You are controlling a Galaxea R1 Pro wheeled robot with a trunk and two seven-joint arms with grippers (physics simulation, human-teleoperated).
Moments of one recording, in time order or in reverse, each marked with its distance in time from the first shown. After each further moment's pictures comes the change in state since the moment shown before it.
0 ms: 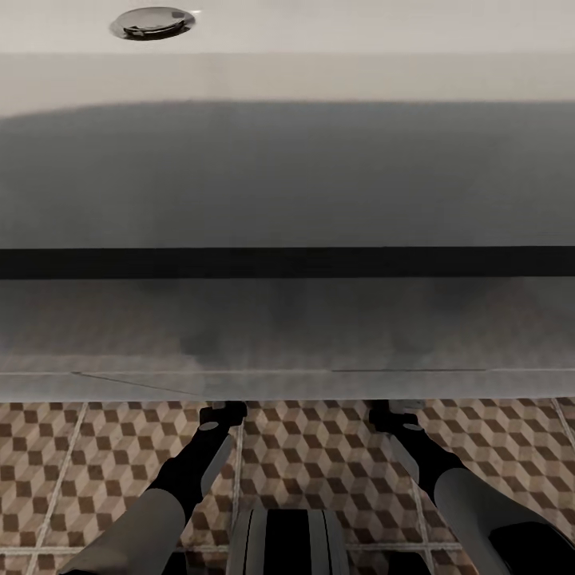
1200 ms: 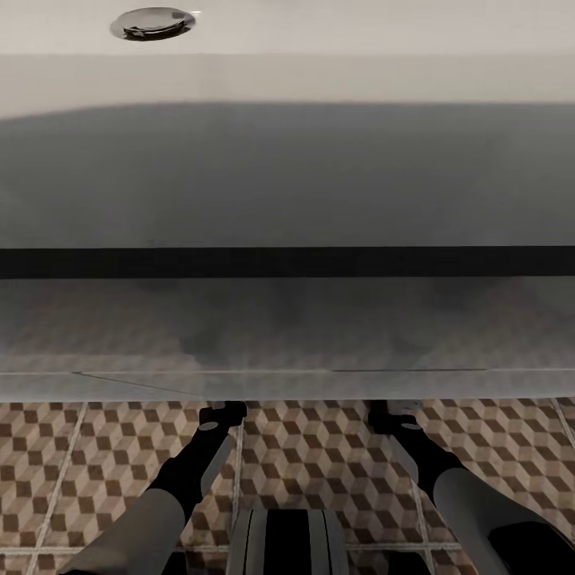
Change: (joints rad) left arm 0.000 0.002 0.000 0.002 0.000 0.001 0.000; right arm -0.001 0.003 0.008 -0.001 0.011 0.043 0.007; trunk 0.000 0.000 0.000
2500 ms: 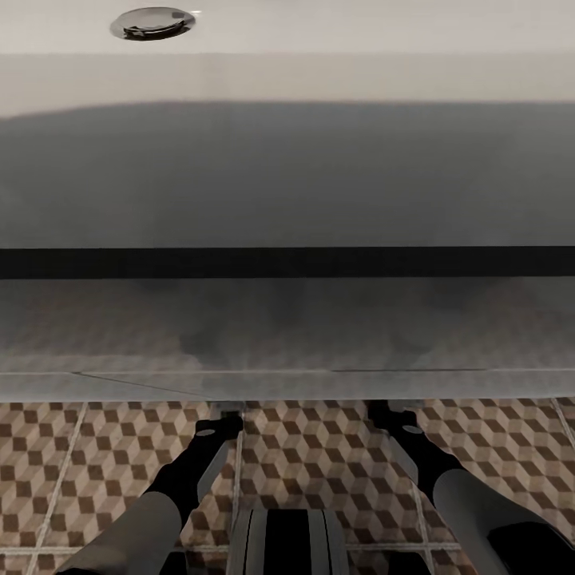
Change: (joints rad) left arm 0.000 0.013 0.007 0.062 0.008 0.053 -0.006; right arm 0.001 0.003 -0.008 0.015 -0.013 -0.136 0.003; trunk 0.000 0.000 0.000
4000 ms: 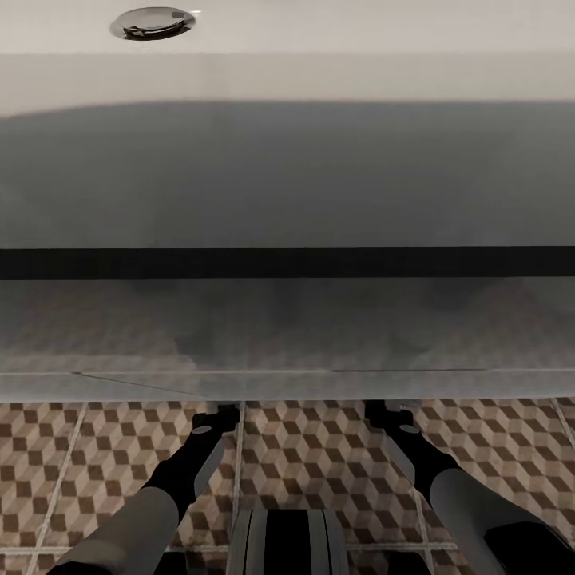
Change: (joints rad) left arm -0.017 0.013 0.003 0.012 0.001 -0.071 -0.009; right arm 0.000 0.013 0.000 -0.004 0.000 0.002 0.000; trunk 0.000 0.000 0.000
